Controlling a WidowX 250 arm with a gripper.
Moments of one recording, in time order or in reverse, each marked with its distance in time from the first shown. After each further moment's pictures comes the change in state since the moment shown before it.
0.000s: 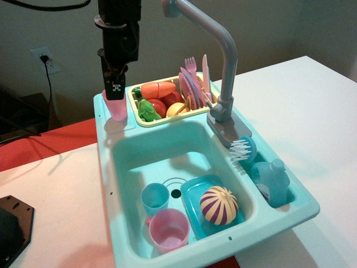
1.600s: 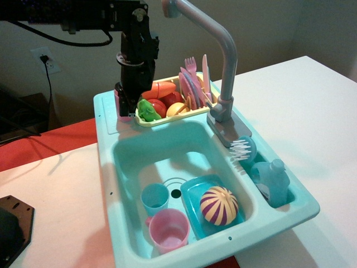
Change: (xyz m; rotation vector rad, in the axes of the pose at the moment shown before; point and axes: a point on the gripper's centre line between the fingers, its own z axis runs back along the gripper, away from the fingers) arm 0.020 -0.006 -0.047 0.029 0.044 0.001
